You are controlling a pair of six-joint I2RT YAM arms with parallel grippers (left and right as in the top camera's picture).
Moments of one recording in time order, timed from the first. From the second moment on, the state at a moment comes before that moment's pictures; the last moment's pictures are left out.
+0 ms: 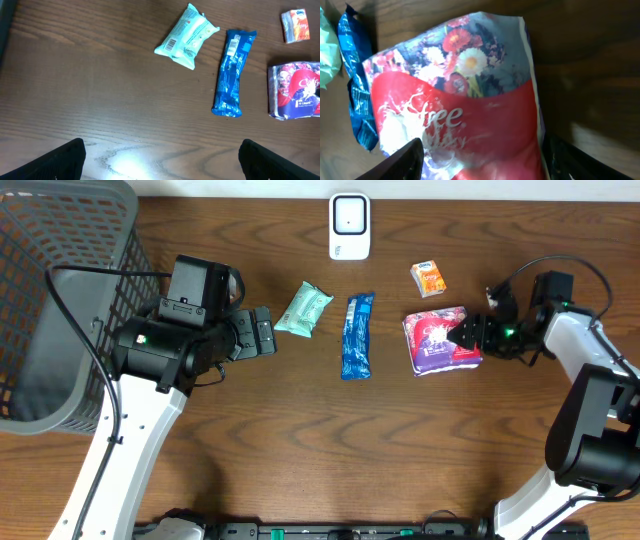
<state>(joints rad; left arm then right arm) -0.27 1.33 1.40 -1.11 0.04 -0.43 -0.24 1.90 1.19 -0.65 -0.58 -0.08</state>
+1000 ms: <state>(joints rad) -0.27 1.33 1.40 -1.11 0.04 -0.43 -0.04 1.82 1.28 -0.33 -0.69 0.36</state>
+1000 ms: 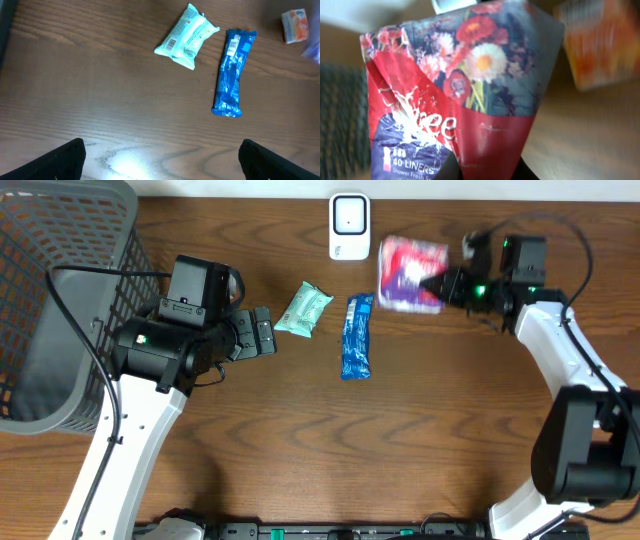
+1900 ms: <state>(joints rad) -0.27 1.34 1.40 -1.11 0.04 -0.43 0.27 2.30 1.98 -0.28 -0.21 0.79</state>
